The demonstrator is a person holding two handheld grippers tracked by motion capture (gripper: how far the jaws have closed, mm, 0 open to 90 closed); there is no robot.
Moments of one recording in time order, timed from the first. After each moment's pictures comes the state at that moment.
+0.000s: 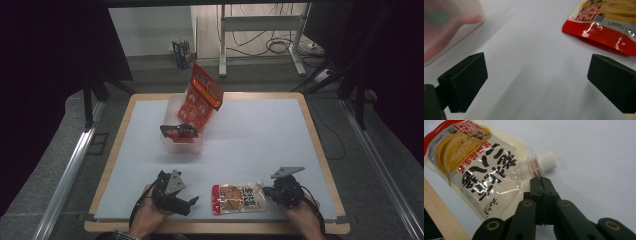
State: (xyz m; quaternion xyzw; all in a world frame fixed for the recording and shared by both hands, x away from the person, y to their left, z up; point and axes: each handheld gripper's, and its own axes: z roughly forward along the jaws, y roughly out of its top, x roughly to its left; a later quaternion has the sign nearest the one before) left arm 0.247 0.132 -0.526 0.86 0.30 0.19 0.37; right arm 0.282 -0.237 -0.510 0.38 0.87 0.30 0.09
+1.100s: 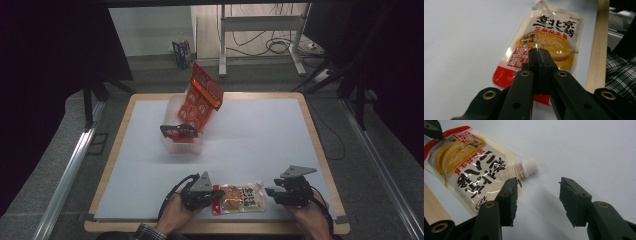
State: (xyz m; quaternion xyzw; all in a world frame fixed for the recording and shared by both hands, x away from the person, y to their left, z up) left arm 0.260 0.061 -0.529 0.88 0.21 0.07 0.42; right arm 0.279 -0.256 -0.500 0.37 0.86 0.33 0.12
